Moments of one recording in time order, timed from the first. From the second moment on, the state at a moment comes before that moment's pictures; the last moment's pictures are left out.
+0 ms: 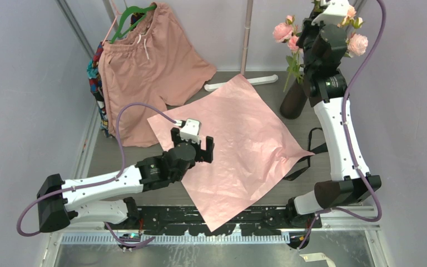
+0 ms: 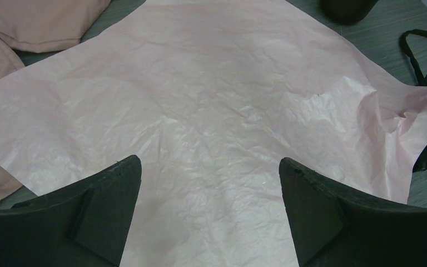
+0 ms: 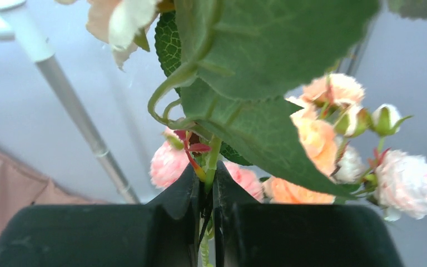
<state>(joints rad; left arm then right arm) -1.16 1.11 0.79 -0.06 -0.72 -0.40 0.17 1.44 1.78 -0.18 0.31 0.00</state>
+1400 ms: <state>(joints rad) -1.16 1.18 0.83 -0.07 -0.74 -0.35 -0.02 1.51 1.63 -0.03 0.30 -0.03</state>
